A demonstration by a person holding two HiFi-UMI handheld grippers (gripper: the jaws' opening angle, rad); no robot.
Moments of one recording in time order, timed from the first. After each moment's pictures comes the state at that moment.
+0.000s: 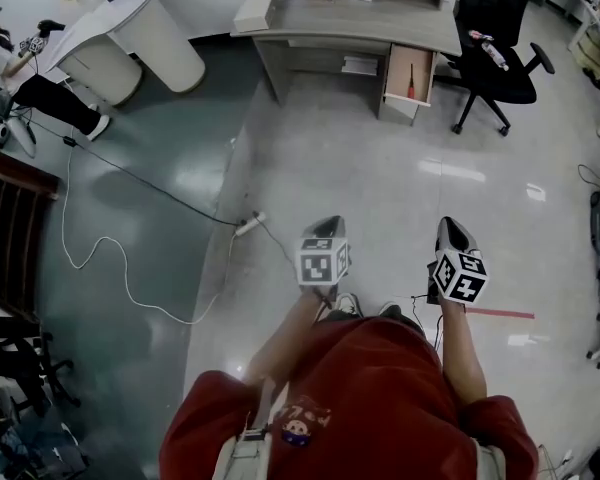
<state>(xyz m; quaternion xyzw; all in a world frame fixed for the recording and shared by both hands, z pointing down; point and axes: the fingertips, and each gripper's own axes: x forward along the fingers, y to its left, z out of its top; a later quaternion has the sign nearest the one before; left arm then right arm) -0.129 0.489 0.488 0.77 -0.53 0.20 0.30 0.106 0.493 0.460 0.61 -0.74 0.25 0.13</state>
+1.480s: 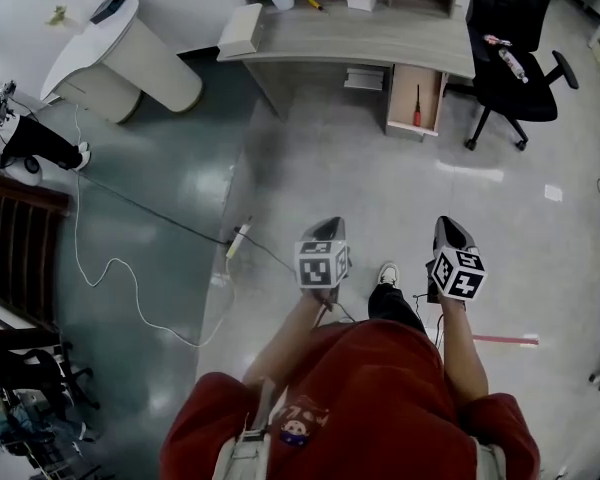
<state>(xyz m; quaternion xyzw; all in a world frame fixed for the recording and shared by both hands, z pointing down) -0.082 0.274 0.489 0.75 -0.54 0.22 0.30 0.147 0.267 0.490 0.57 -0.75 0.29 0.13</state>
